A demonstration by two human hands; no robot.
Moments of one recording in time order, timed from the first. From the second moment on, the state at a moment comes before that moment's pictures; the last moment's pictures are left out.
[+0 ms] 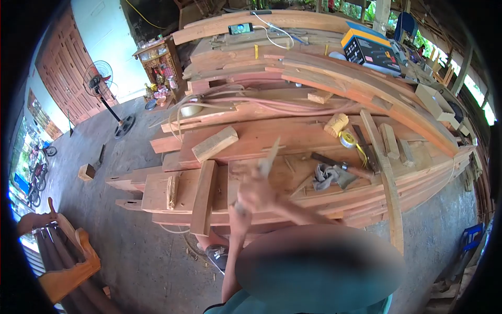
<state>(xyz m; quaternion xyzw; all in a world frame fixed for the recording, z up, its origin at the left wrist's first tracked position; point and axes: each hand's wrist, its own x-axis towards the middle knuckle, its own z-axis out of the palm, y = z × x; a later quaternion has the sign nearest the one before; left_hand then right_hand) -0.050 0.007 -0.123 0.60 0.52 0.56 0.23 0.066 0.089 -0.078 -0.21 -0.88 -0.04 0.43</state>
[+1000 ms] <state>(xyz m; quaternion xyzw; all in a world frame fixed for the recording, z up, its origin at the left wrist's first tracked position) -0.038 0.025 -0.107 0.60 0.55 0.49 0.31 0.104 0.121 -0.083 -0.31 -0.85 -0.01 0.44</state>
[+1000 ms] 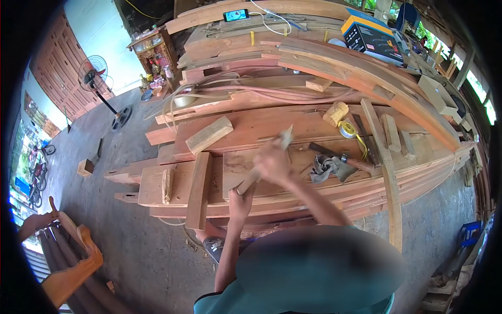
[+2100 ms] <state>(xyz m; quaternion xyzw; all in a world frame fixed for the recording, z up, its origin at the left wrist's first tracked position) -0.042 -0.018 -0.088 0.60 0.60 0.45 0.28 0.121 0.138 -0.090 -0.40 -0.81 -0.04 0.43</state>
